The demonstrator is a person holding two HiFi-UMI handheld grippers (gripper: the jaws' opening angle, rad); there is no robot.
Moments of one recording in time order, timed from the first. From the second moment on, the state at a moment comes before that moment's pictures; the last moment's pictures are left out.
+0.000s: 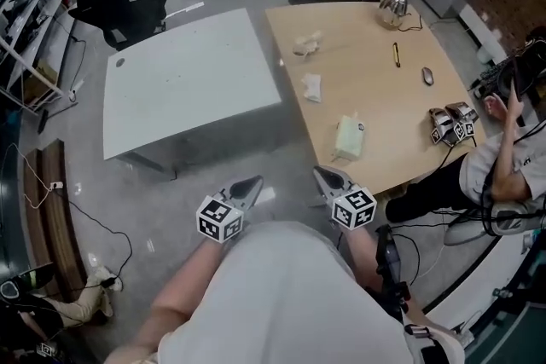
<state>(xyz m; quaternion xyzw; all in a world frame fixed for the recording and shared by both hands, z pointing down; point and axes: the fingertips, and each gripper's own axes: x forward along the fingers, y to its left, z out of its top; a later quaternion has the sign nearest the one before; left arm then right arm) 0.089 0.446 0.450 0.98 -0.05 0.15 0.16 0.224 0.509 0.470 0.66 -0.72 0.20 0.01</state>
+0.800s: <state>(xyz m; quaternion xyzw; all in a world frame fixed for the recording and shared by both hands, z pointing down) 0.084 0.346 0.463 0.97 -0.06 0.15 0.17 0.248 0.405 0.483 0.68 -0.69 0.22 0.06</state>
